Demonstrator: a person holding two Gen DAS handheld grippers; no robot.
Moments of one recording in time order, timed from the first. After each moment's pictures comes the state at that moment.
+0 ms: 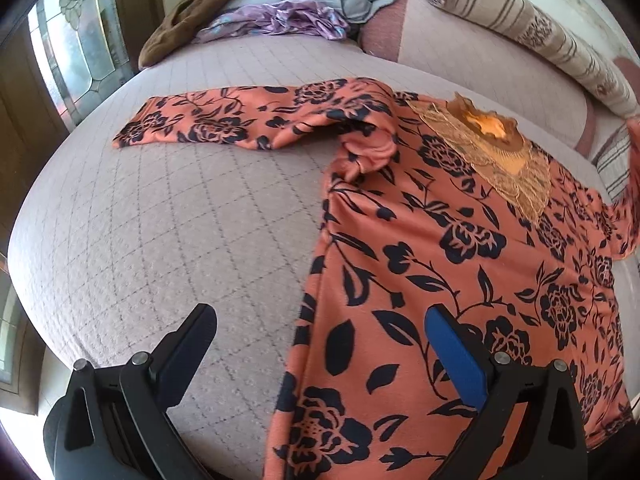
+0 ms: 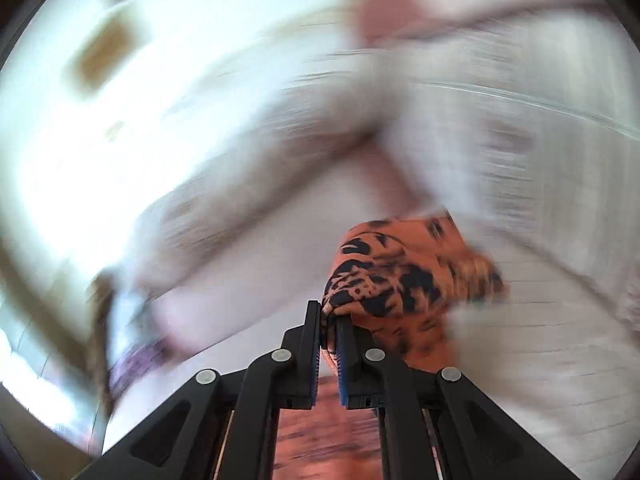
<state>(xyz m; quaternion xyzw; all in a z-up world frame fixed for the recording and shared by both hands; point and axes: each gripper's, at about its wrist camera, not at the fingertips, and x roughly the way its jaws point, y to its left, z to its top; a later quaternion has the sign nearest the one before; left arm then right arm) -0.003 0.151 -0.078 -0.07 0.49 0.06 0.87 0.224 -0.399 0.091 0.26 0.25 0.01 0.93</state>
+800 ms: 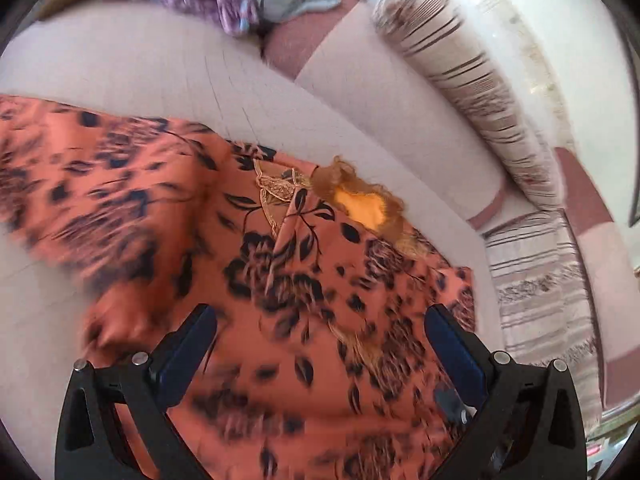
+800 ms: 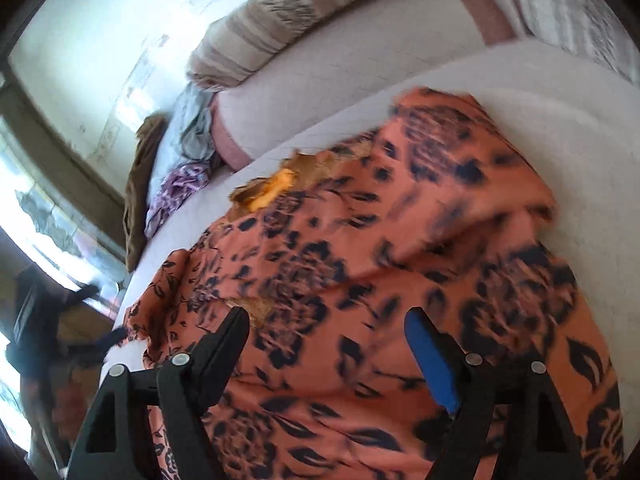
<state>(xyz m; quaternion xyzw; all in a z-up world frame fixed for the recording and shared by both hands) 0.172 0.099 -0.070 -0.28 0.49 -0.11 0.82 0.159 -0.275 -0.086 0.26 0.41 0.12 0.86</state>
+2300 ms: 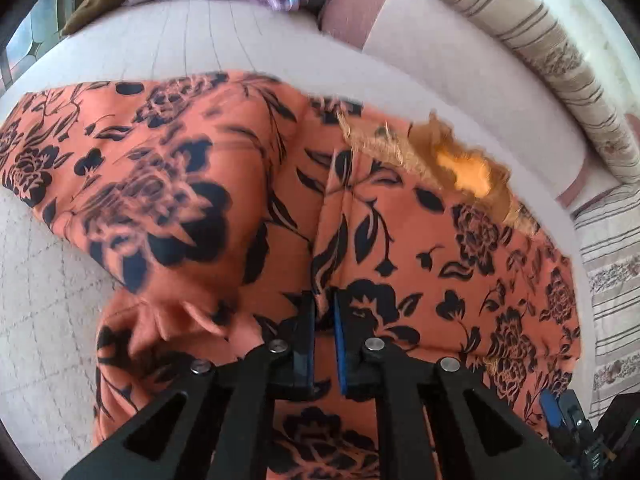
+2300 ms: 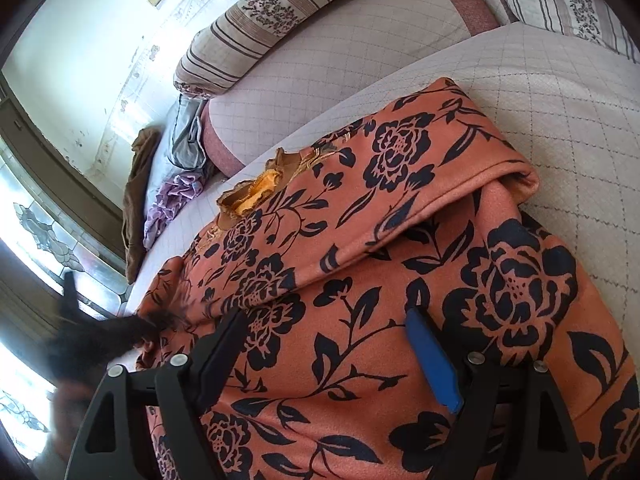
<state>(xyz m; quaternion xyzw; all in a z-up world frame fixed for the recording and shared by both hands) 0.161 0.086 -0.113 -0.18 0.51 -0.01 0.84 0.164 -0.281 -0.105 0.27 0.40 0.13 0.86</state>
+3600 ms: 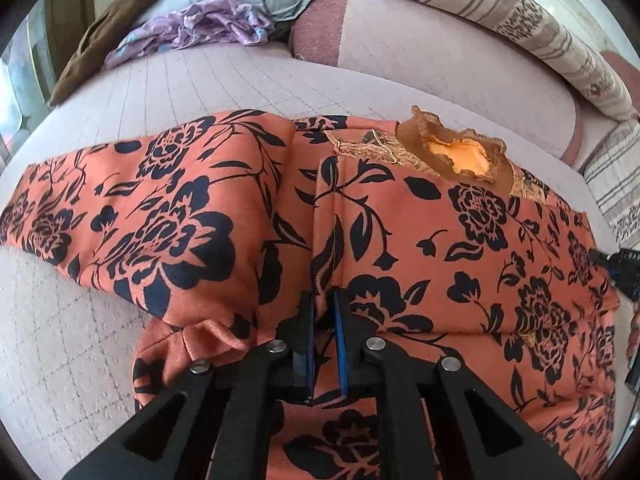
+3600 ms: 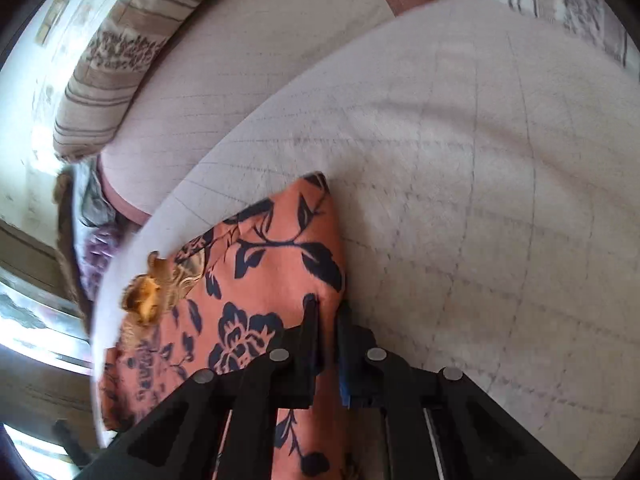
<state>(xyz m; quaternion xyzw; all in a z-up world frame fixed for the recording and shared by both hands) 0.143 0.084 -0.110 -0.06 0.48 -0.01 0.88 0.305 -0.391 -0.100 0.26 0.49 0.02 0.83</state>
